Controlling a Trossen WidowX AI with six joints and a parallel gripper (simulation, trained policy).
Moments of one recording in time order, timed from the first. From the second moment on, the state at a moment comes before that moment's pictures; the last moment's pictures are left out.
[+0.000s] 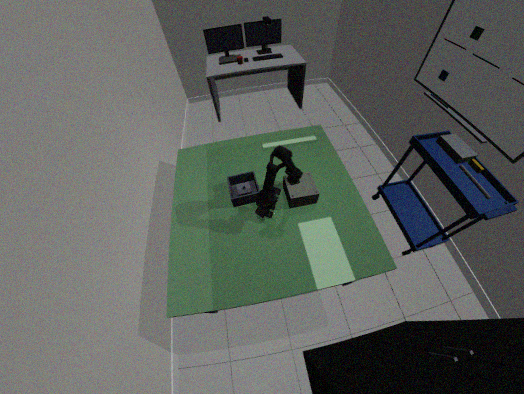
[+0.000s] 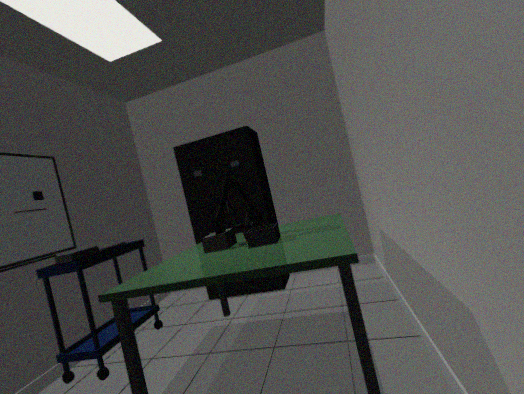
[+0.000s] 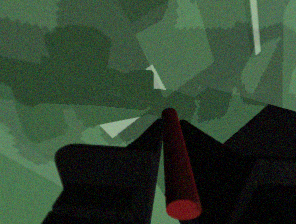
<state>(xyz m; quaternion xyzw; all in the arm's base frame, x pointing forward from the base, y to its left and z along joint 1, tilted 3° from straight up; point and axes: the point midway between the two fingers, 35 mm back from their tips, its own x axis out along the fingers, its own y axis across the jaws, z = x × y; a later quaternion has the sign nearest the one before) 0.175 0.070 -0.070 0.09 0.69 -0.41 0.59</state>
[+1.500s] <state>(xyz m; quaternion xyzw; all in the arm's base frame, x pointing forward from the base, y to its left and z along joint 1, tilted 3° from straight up) 0.281 -0.023 0.054 0.18 0.59 -0.48 0.63</state>
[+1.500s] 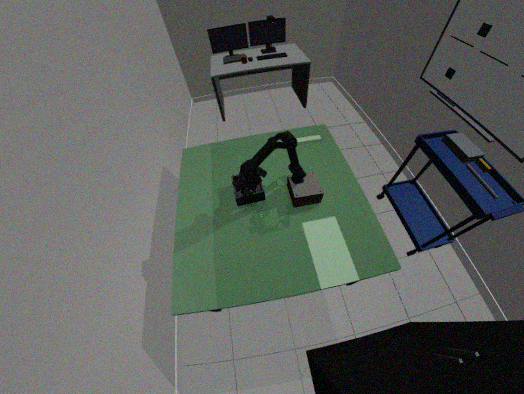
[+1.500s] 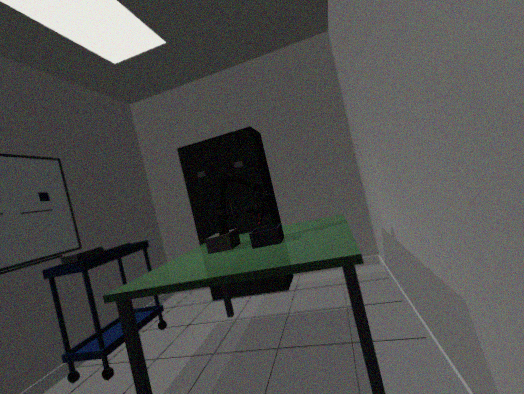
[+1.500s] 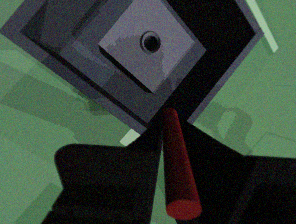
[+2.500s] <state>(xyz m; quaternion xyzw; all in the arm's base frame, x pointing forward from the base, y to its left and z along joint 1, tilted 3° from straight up) 0.320 -0.106 -0.011 0.23 0.63 -0.39 0.62</state>
